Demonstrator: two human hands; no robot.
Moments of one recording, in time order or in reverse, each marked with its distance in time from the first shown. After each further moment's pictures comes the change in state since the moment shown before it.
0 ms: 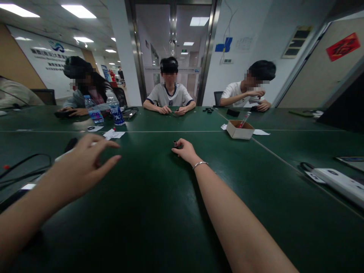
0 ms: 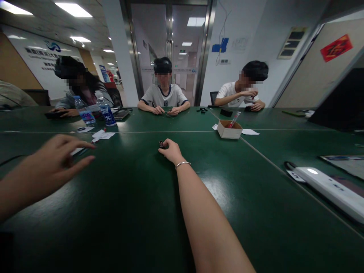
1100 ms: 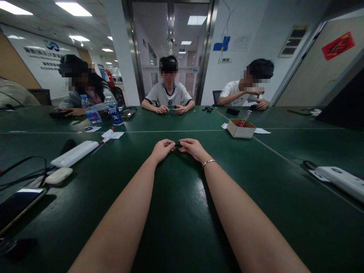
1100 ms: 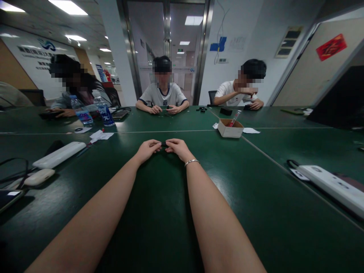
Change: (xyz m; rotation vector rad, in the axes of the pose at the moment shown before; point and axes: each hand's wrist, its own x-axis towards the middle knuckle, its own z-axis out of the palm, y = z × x) left_hand 0.143 0.071 0.192 -1.003 -0.181 0.009; right_hand 0.006 -0.002 -0.025 0.674 -0.060 0.250
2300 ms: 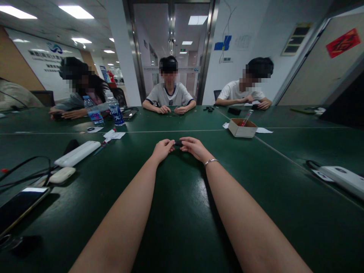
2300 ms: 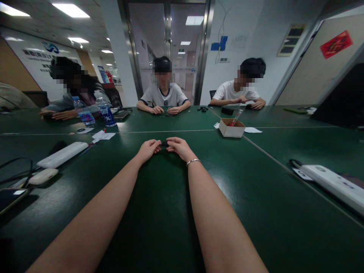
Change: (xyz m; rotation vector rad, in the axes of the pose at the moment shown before) left_hand 0.007 -0.010 0.000 0.098 0.063 0.016; right_hand -0.003 -0.001 -0.004 0.075 -0.068 -0.025
